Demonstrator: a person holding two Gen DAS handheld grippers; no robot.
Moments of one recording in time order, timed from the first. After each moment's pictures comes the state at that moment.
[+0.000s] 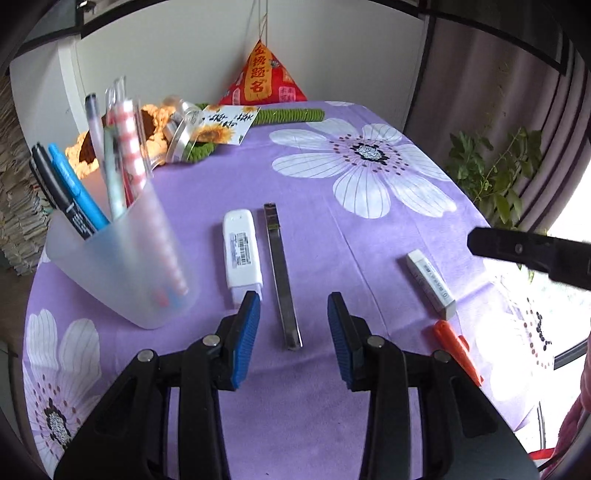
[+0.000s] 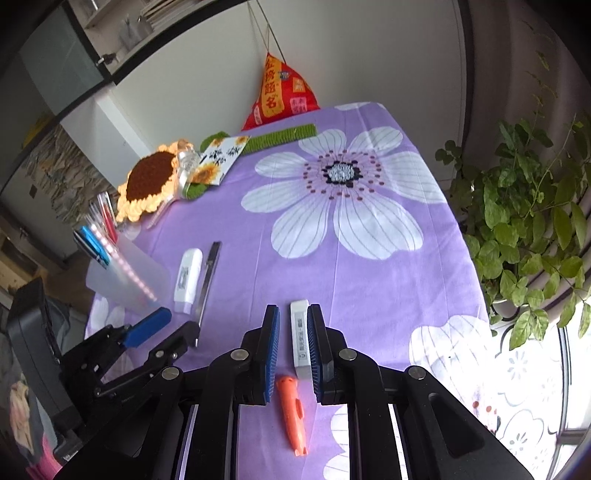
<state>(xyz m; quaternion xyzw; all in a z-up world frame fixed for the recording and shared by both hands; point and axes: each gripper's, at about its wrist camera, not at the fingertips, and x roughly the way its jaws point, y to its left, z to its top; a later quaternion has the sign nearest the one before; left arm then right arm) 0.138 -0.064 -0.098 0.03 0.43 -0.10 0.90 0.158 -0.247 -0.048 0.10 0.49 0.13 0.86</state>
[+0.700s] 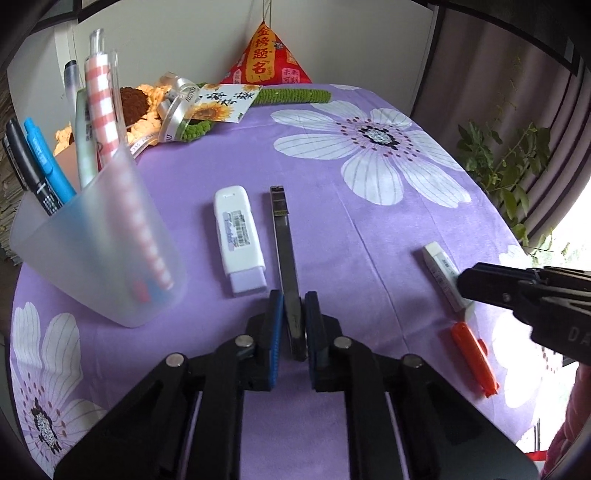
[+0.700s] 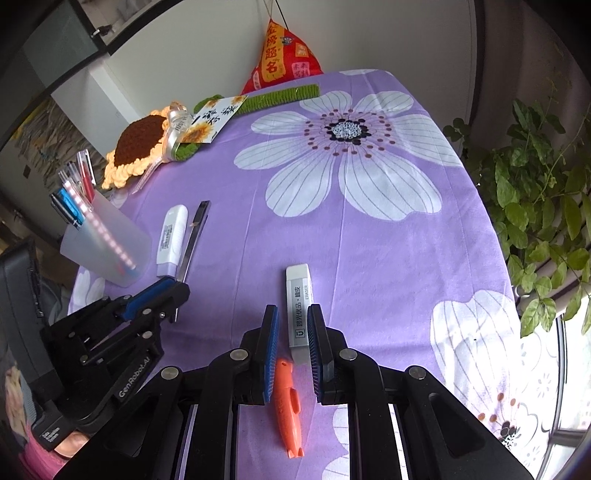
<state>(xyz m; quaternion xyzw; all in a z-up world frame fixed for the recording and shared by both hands) 0.149 -0.068 -0.117 0.02 0.46 -0.11 0.88 0.158 -0.235 -0.083 0.08 0.52 0.13 0.84</state>
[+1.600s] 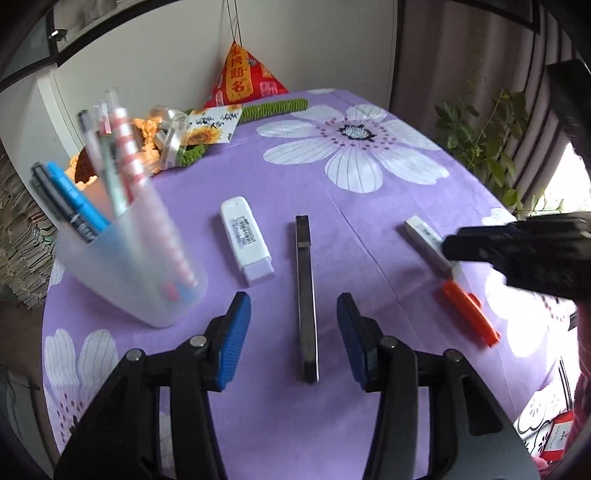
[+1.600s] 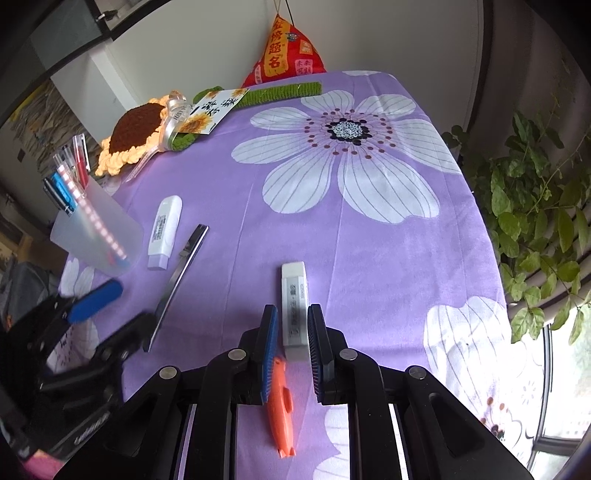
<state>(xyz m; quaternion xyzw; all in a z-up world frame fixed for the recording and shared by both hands) 0.140 -0.071 -0.107 0.10 0.44 -0.13 0.88 0.156 -0.229 -0.079 0.05 0.53 0.13 0.84</state>
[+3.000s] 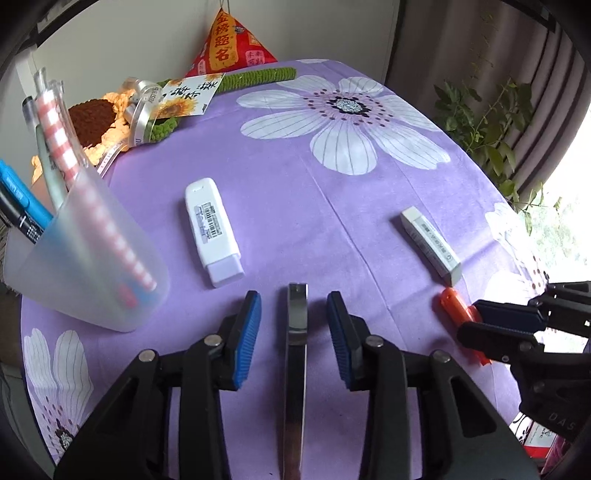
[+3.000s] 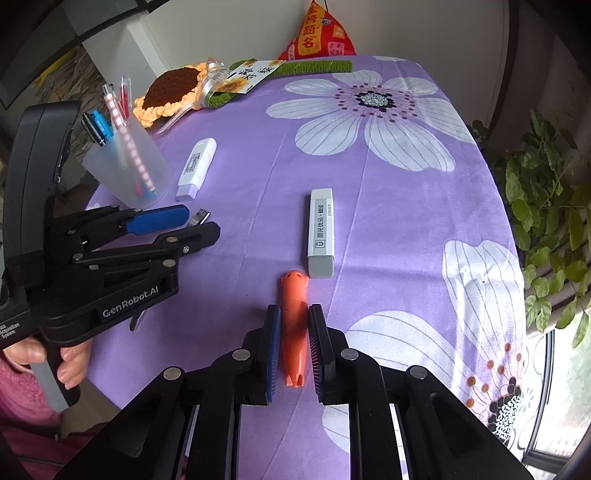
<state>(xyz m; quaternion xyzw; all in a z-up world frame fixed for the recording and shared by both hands) 0.156 -0.078 -0.117 0.08 0.49 -0.14 0.85 0.111 -0.224 -0.090 0.02 0.54 0.18 0.82</state>
